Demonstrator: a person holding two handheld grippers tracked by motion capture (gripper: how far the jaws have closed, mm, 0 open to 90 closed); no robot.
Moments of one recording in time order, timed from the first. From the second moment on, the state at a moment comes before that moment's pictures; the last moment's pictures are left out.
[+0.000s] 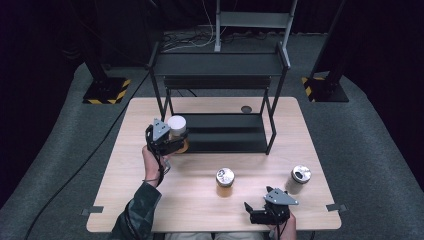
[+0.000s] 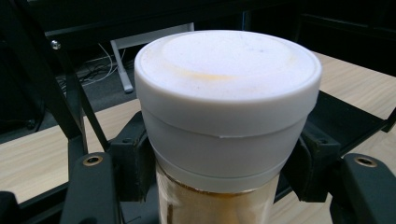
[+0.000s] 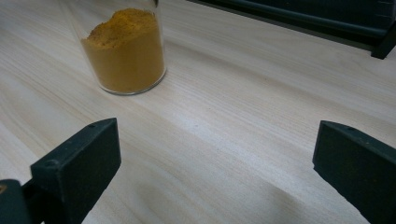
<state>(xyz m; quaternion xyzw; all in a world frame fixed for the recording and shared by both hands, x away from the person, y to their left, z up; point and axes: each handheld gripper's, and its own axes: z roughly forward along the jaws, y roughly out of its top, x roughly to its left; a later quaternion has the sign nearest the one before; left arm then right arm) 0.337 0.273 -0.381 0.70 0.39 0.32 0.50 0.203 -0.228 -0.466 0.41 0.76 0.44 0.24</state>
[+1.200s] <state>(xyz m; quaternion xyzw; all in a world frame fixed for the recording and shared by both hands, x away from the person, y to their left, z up) 0.364 0.257 -0.382 0.71 0.40 0.31 0.49 0.204 -0.229 -0.465 0.41 0.76 0.44 0.24</state>
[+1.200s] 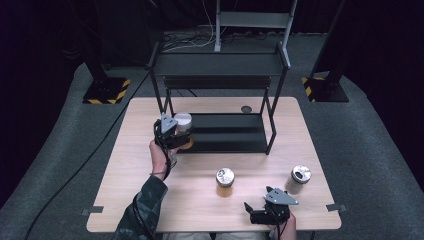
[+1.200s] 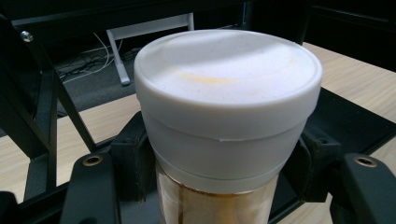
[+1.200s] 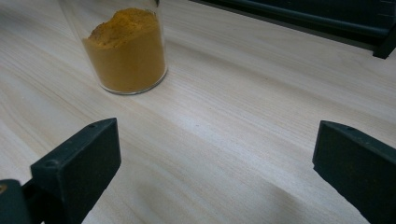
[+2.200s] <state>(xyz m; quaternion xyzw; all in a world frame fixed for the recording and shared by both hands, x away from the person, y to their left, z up) 0.383 0.250 -0.390 0.71 0.41 0.30 0.49 0.203 -0.229 -0.466 0.41 0.76 0.44 0.24</state>
